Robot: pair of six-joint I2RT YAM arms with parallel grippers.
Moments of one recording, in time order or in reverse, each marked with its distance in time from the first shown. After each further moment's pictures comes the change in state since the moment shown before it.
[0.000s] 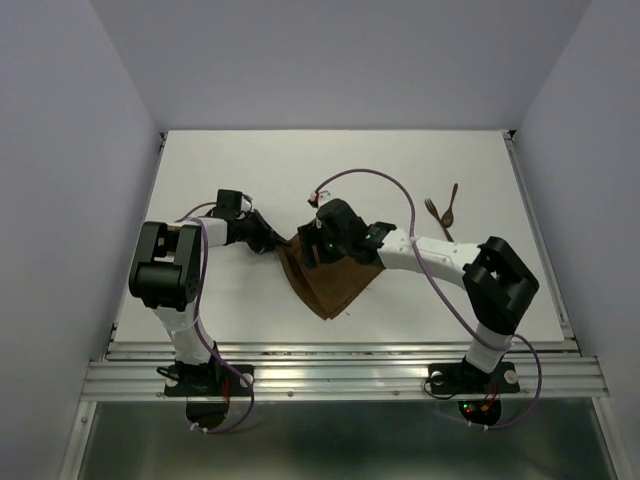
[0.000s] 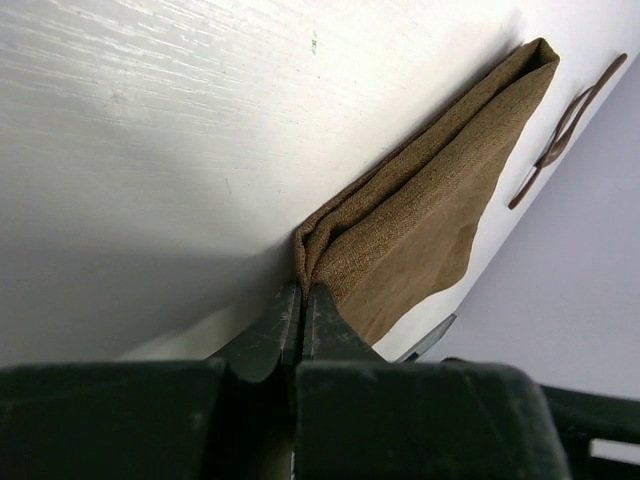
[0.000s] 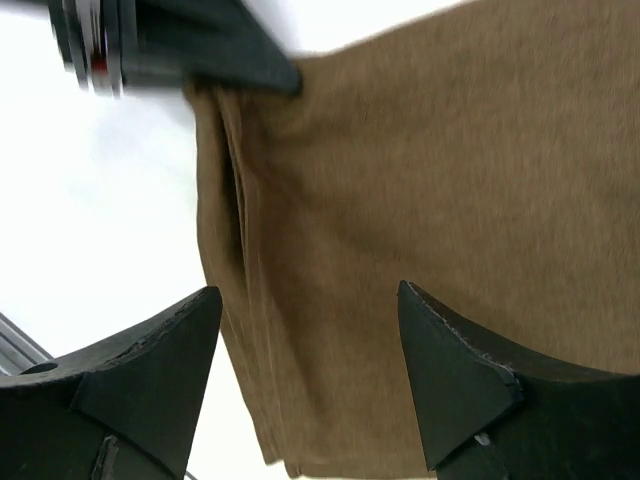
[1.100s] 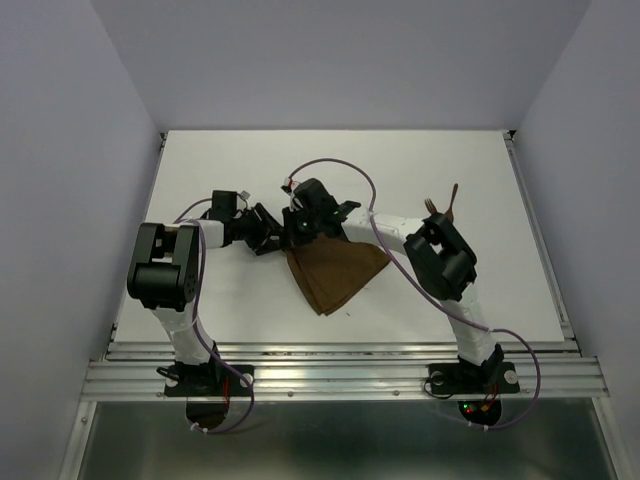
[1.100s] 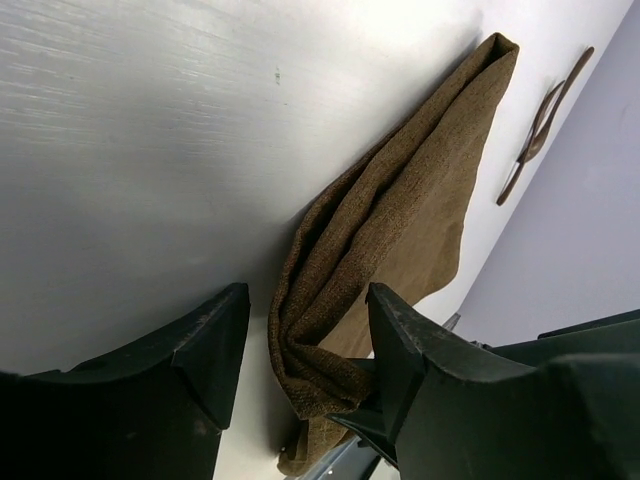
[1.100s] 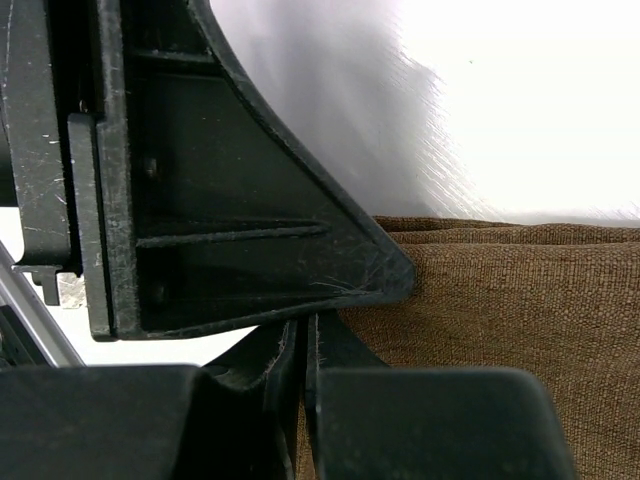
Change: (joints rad) left arm 0.029 -0.011 -0.025 0.081 0.033 0.037; right arm -0.041 0.386 0.370 0.026 -0.280 0.040
